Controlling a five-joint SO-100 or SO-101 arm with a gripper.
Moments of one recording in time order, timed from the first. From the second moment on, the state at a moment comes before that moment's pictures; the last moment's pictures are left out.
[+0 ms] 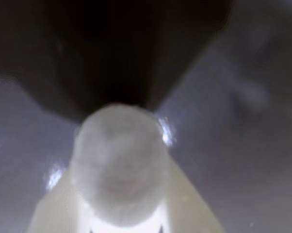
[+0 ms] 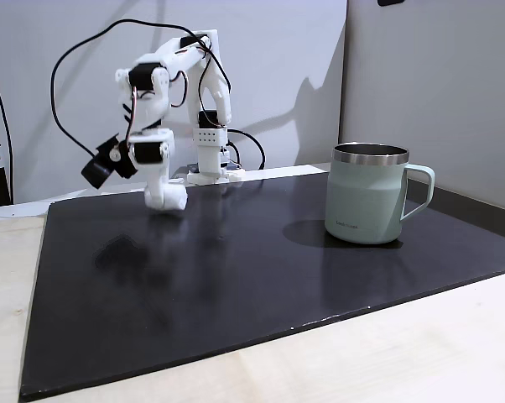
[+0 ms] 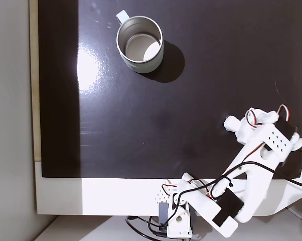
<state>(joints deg) 42.7 80.5 100.0 73.4 -15.9</state>
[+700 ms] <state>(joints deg) 33.7 96.5 76.3 102.0 -10.5</state>
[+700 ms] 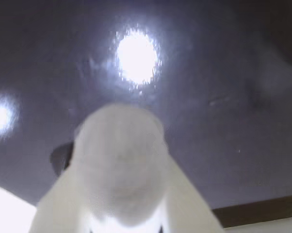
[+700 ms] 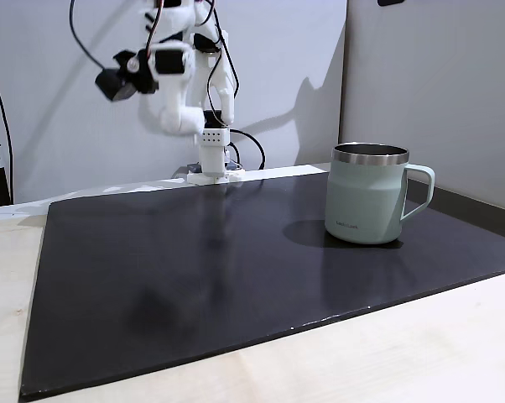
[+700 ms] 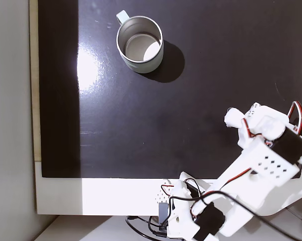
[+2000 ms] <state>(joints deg) -11.9 48.7 4.2 102.6 13.1</state>
